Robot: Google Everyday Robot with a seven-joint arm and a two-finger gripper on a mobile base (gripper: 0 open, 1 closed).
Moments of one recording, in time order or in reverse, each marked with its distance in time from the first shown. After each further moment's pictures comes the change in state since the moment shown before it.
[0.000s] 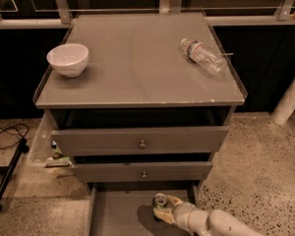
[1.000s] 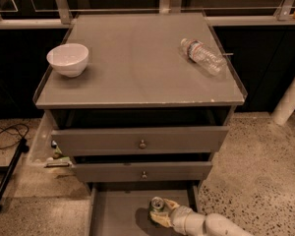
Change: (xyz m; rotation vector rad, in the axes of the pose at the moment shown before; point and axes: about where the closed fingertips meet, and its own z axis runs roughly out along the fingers) arm 0.017 0.014 0.016 -0.016 -0.005 0.009
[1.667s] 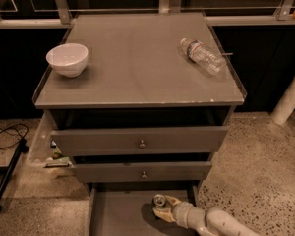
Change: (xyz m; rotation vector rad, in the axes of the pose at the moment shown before) arm 0.027 -0.037 0.026 -0.050 -0.020 -0.060
